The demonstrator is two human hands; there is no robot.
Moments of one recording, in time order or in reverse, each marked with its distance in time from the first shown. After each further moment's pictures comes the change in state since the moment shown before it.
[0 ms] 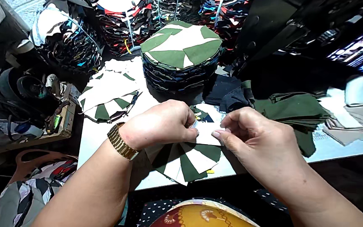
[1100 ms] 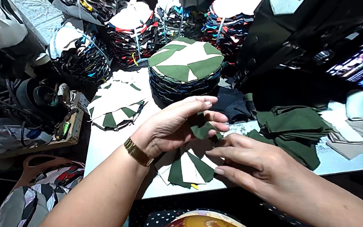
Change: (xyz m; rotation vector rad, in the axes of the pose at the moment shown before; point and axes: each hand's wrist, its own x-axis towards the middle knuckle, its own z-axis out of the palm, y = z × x) left_hand 0.005 0.011 0.006 -1.567 0.078 -0.090; right_hand -0.003 0.015 -0.016 0.088 -0.297 -0.306
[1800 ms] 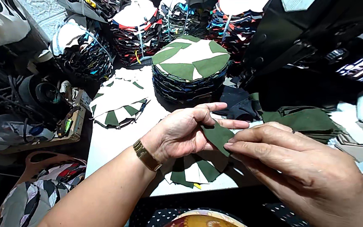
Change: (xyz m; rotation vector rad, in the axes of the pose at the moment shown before) left_hand 0.001 -0.009 0.012 -0.186 -0.001 -0.121; right_hand 0.009 -0.018 -0.018 -0.101 0.200 -0.200
